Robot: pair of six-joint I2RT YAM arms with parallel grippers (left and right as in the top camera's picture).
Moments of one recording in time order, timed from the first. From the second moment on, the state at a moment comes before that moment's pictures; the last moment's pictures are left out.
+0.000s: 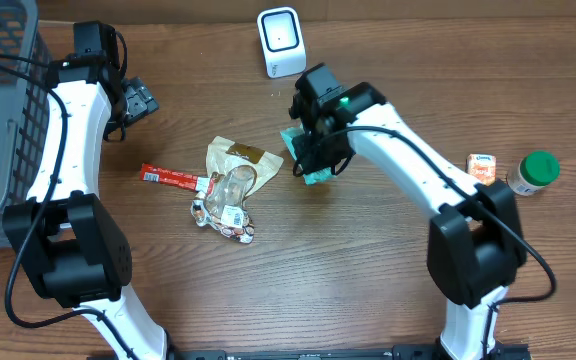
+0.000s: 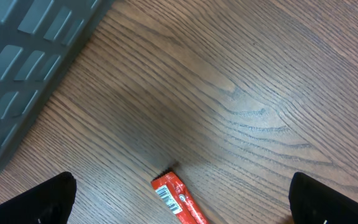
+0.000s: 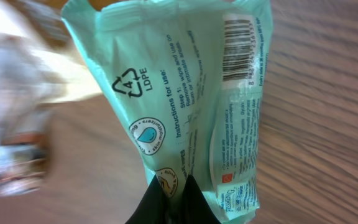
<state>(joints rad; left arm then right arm) 0.13 1.98 1.74 -1.02 -0.21 -0.52 0.52 2.02 1.69 -1.02 -0.19 0.12</state>
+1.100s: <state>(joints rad) 0.13 1.98 1.74 -1.02 -0.21 -0.52 0.37 2.11 2.13 -0.48 -0.79 0.52</state>
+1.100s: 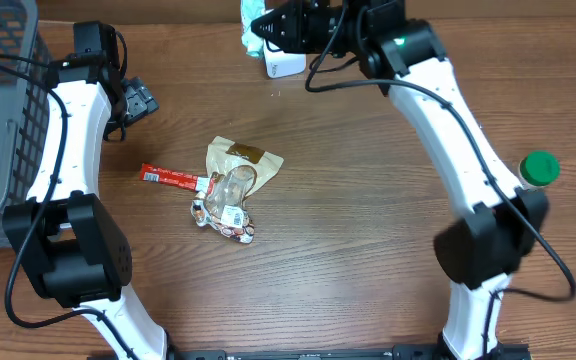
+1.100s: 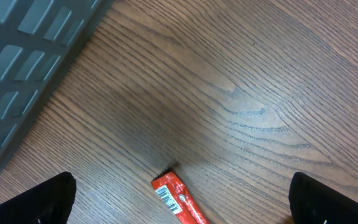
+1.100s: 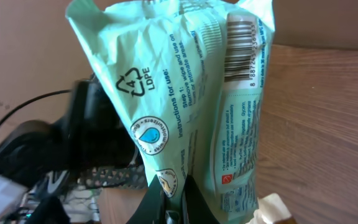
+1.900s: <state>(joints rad) 0.13 1.98 1.74 -1.02 -0.21 -0.52 0.23 2.57 2.13 0.24 -1.09 1.06</state>
